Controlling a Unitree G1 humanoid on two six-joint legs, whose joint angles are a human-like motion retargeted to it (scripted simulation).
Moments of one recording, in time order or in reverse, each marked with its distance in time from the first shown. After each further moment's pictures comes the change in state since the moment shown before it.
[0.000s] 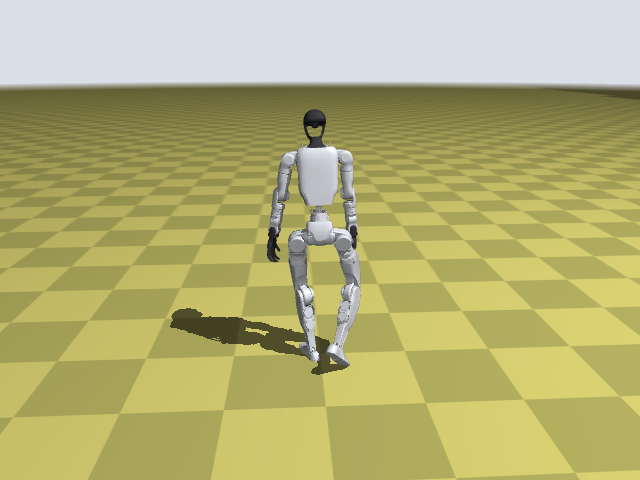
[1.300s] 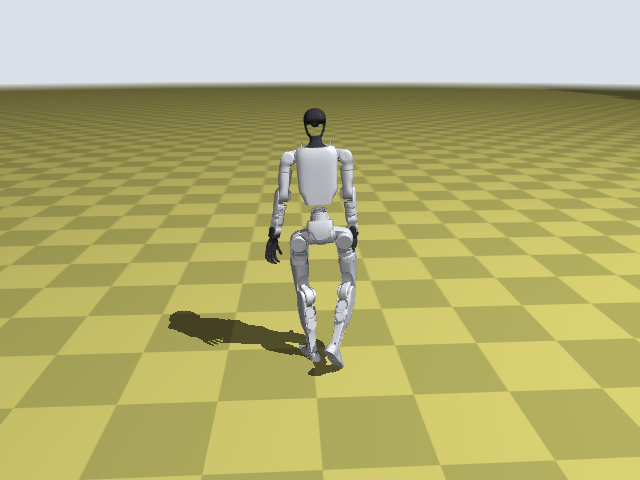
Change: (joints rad) left arm 0.209 -0.049 -0.043 -0.196 0.225 0.135 -0.043; right arm 0.114 0.015 -0.123 -0.034 0.136 -0.132 -0.002; waist 0.014 0.051 -0.027; left_leg 0.096 0.080 0.092 -0.062 0.023 -0.061; right_leg 0.047 0.201 0.152 -0.095 0.102 0.197
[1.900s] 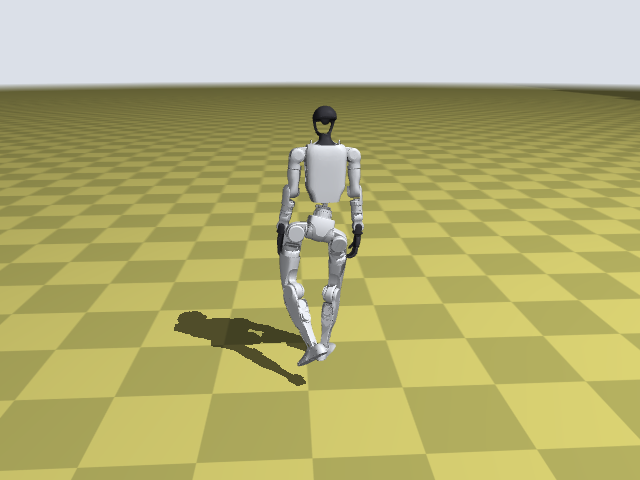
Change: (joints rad) left arm -0.080 -0.070 0.146 -0.031 -0.077 -0.046 -0.116; right arm 0.050 -0.019 0.009 0.001 -0.035 0.156 0.118; waist -0.103 -0.285 -0.050; left_leg 0.138 -0.168 0.080 0.523 0.200 0.011; right_leg -0.076 -0.245 -0.111 -0.577 -0.287 -0.209
